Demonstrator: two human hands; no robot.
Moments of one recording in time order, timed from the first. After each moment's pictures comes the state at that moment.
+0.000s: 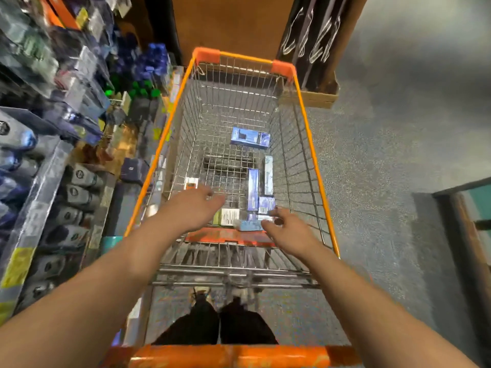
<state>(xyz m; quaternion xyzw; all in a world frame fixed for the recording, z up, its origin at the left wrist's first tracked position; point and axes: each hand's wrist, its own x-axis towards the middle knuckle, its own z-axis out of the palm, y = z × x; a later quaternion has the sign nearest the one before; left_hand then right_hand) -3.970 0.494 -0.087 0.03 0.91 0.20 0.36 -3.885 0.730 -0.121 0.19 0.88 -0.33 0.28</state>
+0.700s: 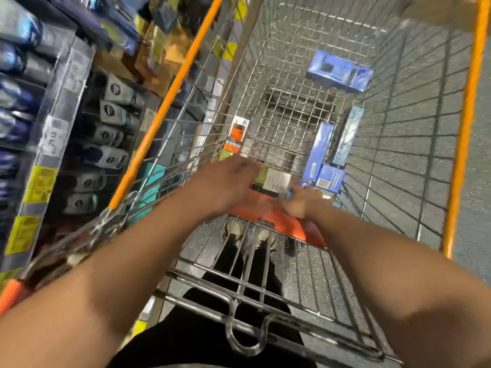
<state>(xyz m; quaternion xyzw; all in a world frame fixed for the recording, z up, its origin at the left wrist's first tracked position) -3.978 0.515 -0.149 -0.15 0.84 0.32 0.40 -3.974 0.712 -0.346 0.06 0.82 -0.11 0.56</state>
